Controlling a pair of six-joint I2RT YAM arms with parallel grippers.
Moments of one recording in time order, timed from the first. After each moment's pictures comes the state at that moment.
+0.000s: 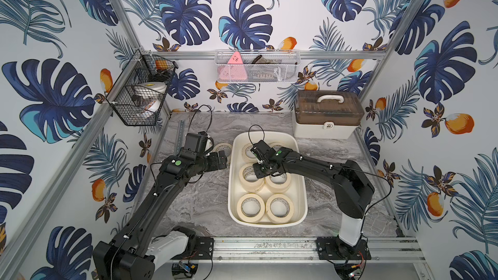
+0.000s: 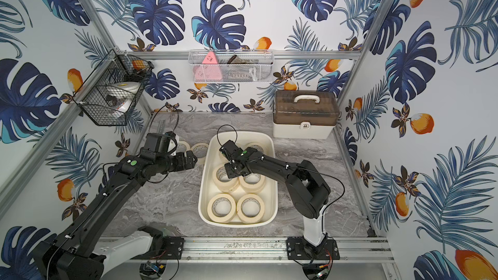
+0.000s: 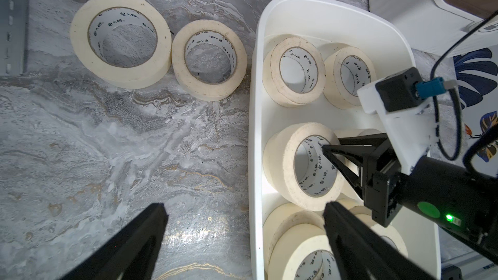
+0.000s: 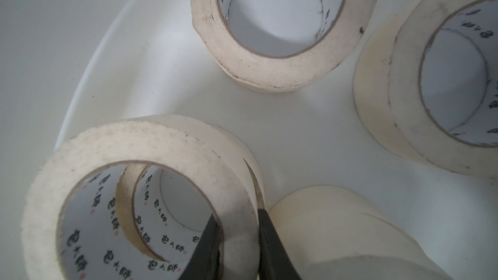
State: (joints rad) left arm -0.24 1.09 1.07 -0.87 0.08 -0.43; right arm 0.86 1.88 1.40 -0.66 0.12 0.41
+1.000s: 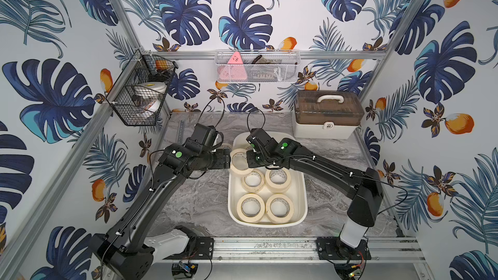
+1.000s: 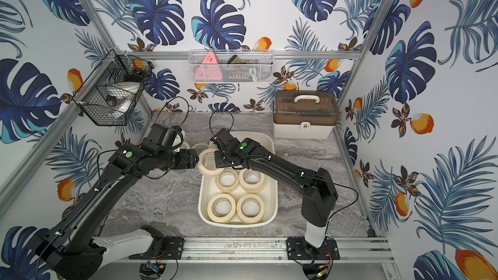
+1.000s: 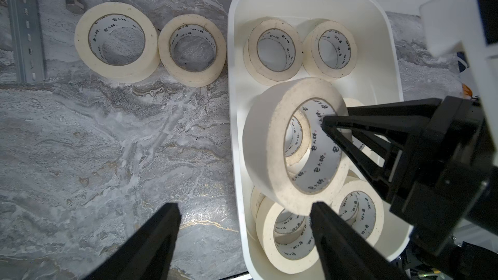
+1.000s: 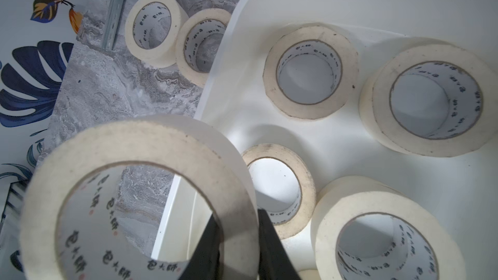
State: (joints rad) left arm -0.42 1.19 1.38 -1.17 -0.03 -0.47; right arm 0.95 1.79 1.65 -0.80 0.13 0.62
